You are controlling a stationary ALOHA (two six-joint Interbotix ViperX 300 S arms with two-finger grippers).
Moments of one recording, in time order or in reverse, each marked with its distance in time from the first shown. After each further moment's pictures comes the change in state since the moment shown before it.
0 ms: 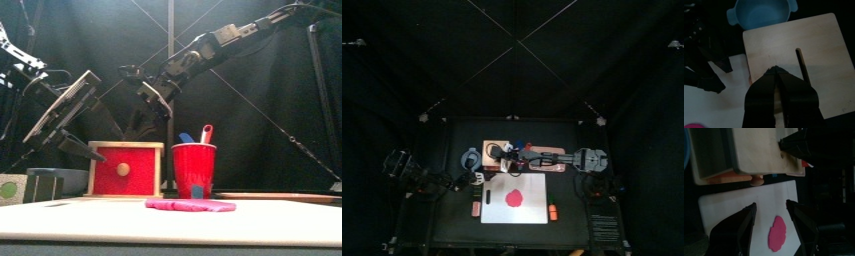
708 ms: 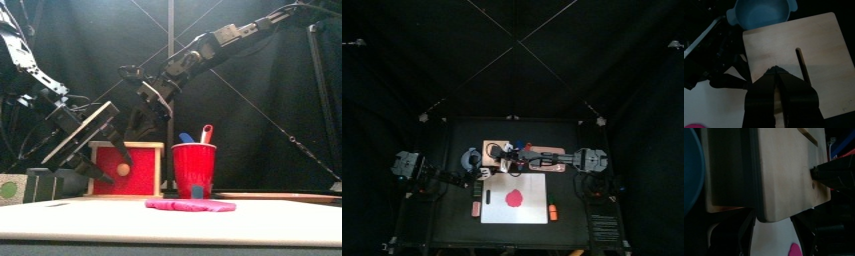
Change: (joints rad) left arm 0.140 0.135 -0.049 0.020 -0.028 0.009; right arm 0.002 0.002 0.000 0.000 0.000 0.012
